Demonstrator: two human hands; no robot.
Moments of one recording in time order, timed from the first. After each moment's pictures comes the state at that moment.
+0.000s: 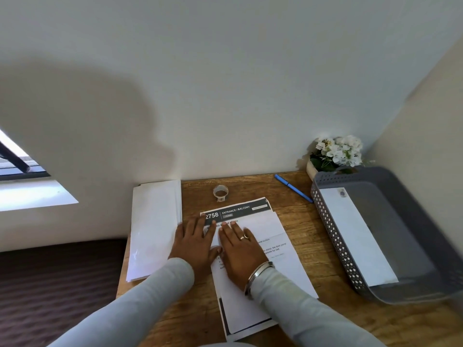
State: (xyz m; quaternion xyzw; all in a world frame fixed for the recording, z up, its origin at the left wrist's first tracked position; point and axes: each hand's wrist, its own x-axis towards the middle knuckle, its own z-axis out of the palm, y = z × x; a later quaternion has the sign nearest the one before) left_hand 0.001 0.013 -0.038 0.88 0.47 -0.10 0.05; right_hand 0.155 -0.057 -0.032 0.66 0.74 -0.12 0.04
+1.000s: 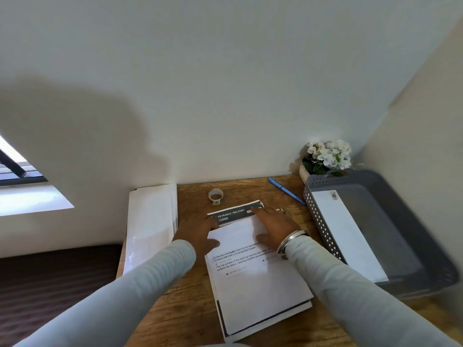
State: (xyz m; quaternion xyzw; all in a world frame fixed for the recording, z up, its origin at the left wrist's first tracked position) left_hand 0.025 0.029 0.010 0.85 0.49 -0.01 0.22; right_hand 0.264 -0.037 0.026 0.72 0.67 -0.16 0.05
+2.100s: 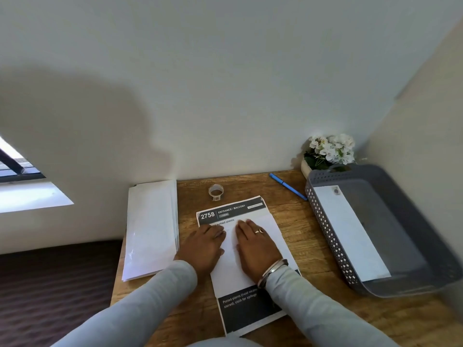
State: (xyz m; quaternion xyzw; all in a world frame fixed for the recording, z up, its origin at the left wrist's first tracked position) left_hand 0.020 -0.007 -0.012 0.92 0.37 -0.03 0.09; right_hand 0.196 -0.070 -0.037 0.70 0.71 -0.08 0.00
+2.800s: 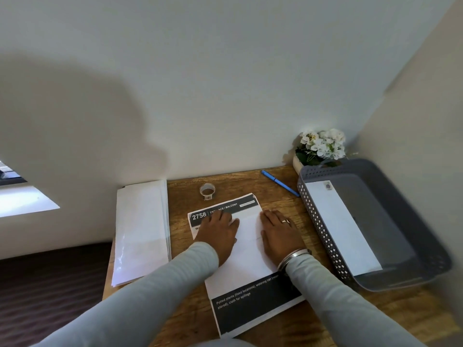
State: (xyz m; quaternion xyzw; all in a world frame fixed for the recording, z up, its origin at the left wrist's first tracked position) left_hand 0.083 0.002 -0.005 0.93 0.36 -0.08 0.00; right_hand 0.266 -0.080 -0.019 0.78 0.62 -0.09 0.01
